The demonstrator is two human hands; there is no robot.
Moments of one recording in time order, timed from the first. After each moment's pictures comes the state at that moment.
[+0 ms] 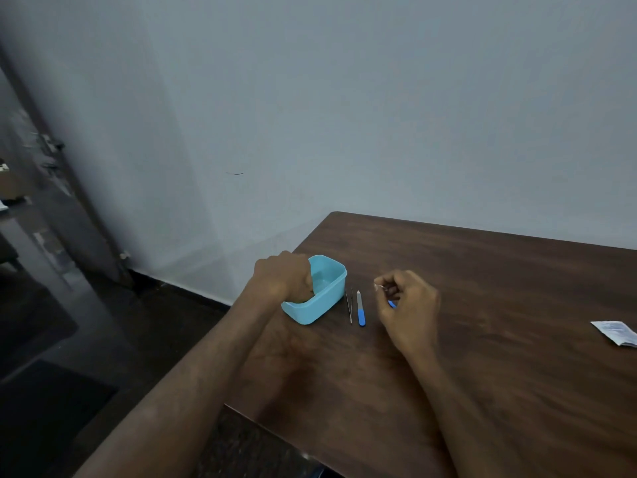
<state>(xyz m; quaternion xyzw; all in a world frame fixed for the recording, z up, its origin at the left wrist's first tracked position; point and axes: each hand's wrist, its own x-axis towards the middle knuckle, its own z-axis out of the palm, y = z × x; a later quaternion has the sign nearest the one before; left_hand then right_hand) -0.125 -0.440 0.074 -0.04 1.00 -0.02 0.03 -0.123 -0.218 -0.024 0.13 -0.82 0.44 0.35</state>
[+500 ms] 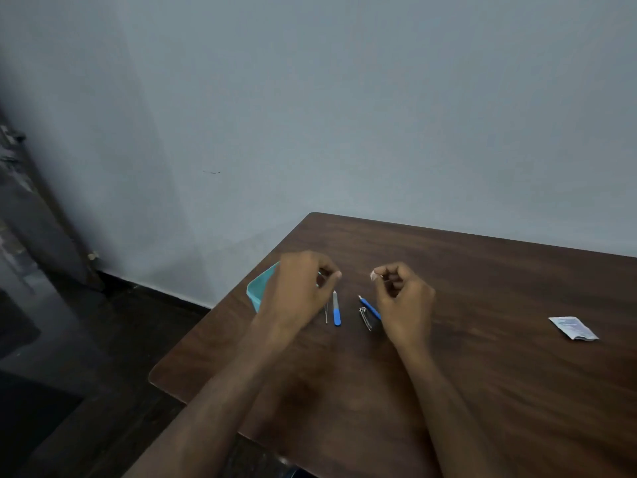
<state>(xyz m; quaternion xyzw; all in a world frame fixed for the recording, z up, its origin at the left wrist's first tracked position) -0.095 -0.381 0.051 0.07 0.95 0.22 -0.23 -0.123 -0.197 -0.011 0.05 -0.78 0.53 0.31</state>
